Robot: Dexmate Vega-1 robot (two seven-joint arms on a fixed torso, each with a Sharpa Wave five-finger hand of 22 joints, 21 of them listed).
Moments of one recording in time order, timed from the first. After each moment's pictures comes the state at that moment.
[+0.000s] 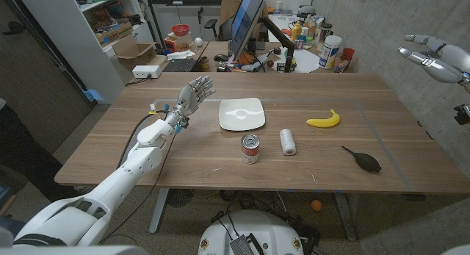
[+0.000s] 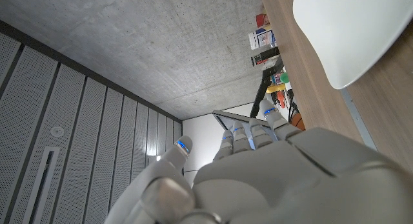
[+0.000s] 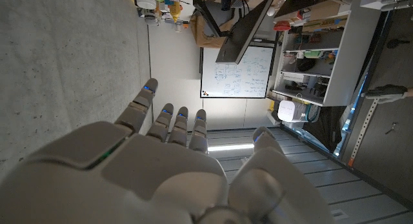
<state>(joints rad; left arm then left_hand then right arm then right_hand) 0.75 0.50 0.39 -1.14 -0.74 -0.42 -0.45 0.02 0.07 0.65 0.18 0.21 -0.04 0.05 0.18 0.17 0.02 0.00 0.20 0.18 -0.03 0.03 0.19 0.17 0.00 0.03 0.51 0.18 -1.66 -0.49 0.74 -2.39 -0.39 0.06 0.17 0.09 -0.03 0.35 -0.03 0.22 0.19 -0.08 0.18 0.19 0.12 -0.03 0.18 0.19 0.07 0.00 0.18 0.18 0.25 0.11 0.19 0.17</state>
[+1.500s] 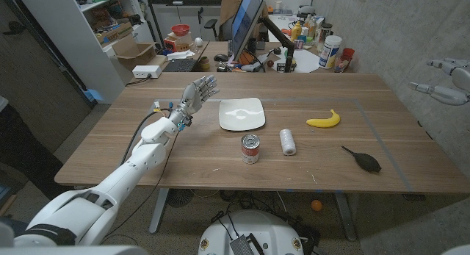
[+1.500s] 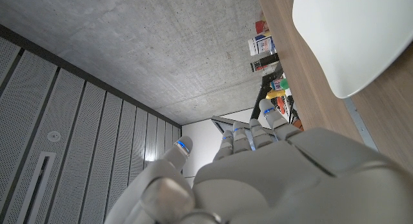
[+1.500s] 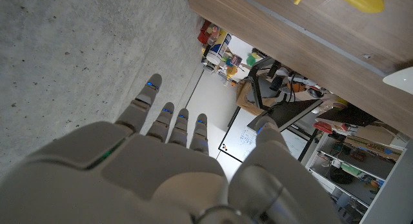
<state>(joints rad) 0.69 0.46 0.41 -1.06 -0.73 -0.43 -0.49 0.02 0.07 0.65 0.18 0.21 -0.04 0.05 0.18 0.17 0.02 0.00 0.20 0.18 -0.03 0.03 0.19 0.17 0.00 0.03 0.51 0.18 -1.71 -0.40 0.76 -2.50 -0.91 -0.05 0.34 0.18 -0.03 0.36 -0.11 0.22 0.11 -0.09 0.18 0.19 0.10 -0.04 0.19 0.19 0.08 0.00 0.19 0.18 0.33 0.07 0.21 0.17</state>
